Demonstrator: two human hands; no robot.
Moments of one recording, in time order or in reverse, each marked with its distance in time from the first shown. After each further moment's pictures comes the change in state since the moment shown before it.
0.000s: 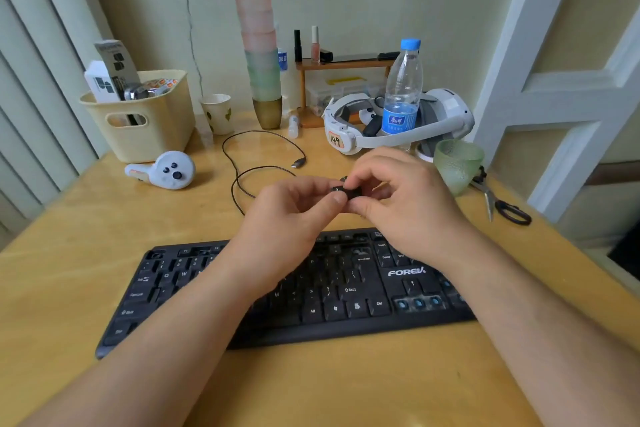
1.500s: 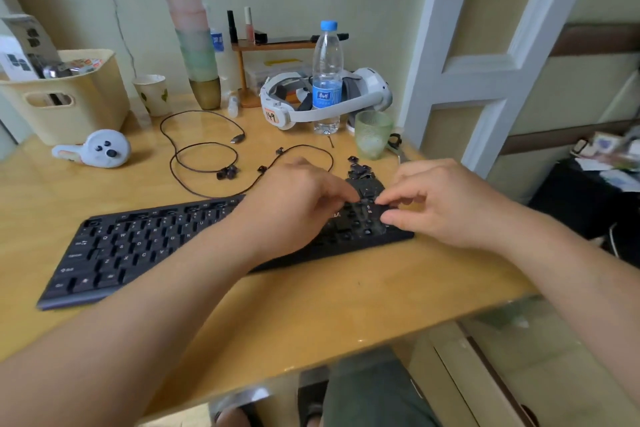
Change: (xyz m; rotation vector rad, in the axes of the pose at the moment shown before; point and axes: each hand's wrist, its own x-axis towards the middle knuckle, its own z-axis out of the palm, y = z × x) left_hand -0.023 0.038 0.070 0.781 -0.230 0.464; right_hand -0.100 -0.006 -0.129 -0.400 -0.328 0.142
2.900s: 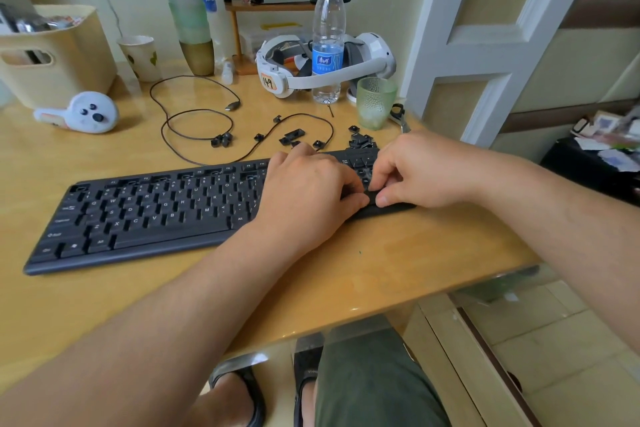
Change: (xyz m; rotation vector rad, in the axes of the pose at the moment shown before) left_hand -0.006 0.019 0.045 0.200 0.080 -0.186; right_hand 0.032 -0.004 0.011 -0.164 -0.395 0.182
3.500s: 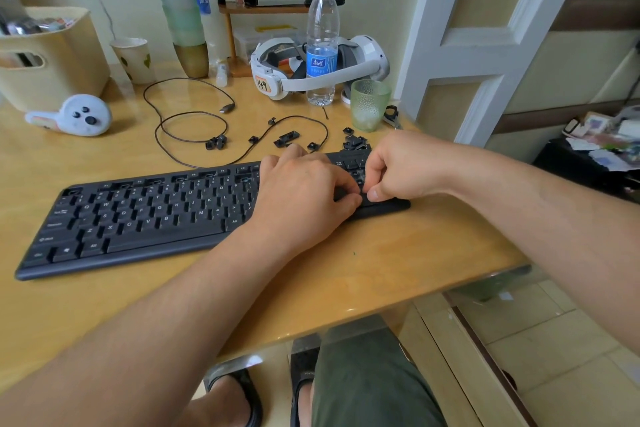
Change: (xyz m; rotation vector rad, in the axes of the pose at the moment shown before) left_hand -0.001 0.004 -0.004 -0.044 -0.018 -0.055; right_hand 0.011 -0.009 -0.002 0.138 -0.028 0.211
